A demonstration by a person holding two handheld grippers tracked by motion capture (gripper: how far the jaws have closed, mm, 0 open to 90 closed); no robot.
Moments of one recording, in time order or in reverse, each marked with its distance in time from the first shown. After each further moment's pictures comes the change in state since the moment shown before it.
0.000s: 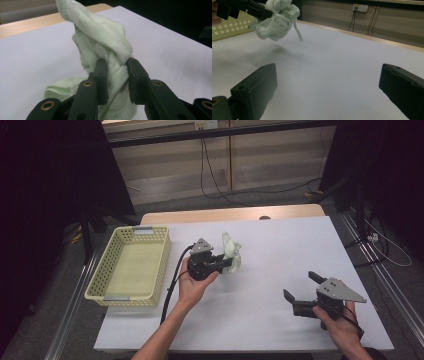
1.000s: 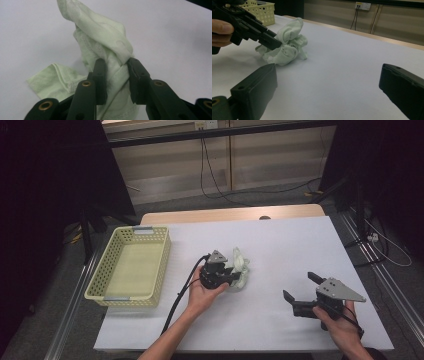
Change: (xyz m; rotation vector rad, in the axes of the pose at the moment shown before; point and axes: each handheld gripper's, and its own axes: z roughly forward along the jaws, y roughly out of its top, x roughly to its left) left arm -0.011 -0.027 0.036 0.141 -0.017 0.042; right arm 0.000 -0.001 0.001 0.013 0.017 -0.001
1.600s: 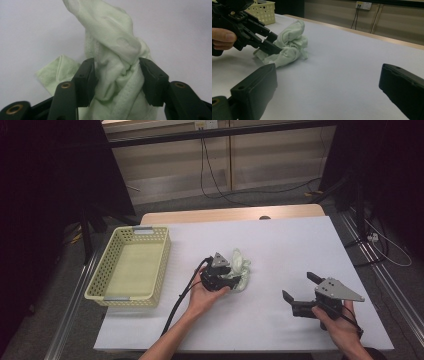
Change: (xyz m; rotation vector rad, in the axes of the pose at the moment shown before) left arm 0.002 -0.006 0.005 0.034 0.072 0.035; right arm 0.001 0.000 0.002 0.003 -0.001 -0.007
